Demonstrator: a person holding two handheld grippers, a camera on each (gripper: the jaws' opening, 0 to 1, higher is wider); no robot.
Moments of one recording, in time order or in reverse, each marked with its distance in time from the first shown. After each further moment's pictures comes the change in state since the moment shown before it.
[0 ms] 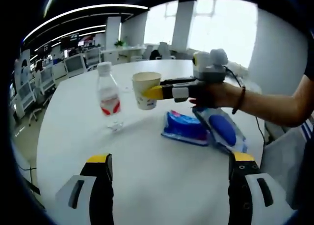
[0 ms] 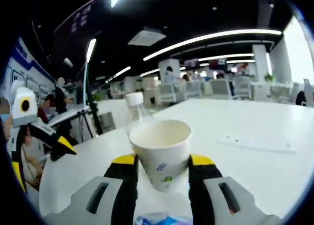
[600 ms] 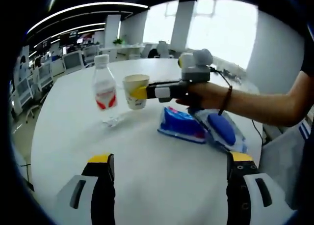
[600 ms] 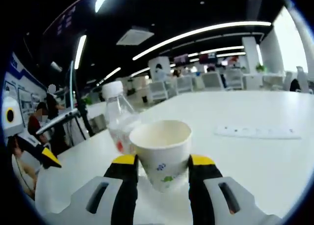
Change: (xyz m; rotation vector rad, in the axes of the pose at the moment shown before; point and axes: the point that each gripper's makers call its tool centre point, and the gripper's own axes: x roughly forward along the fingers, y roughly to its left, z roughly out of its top) left arm 0.008 -0.005 -0.011 -0.019 0.005 -0.033; right arm 0.025 -0.016 -0.020 0.079 0.022 -0.073
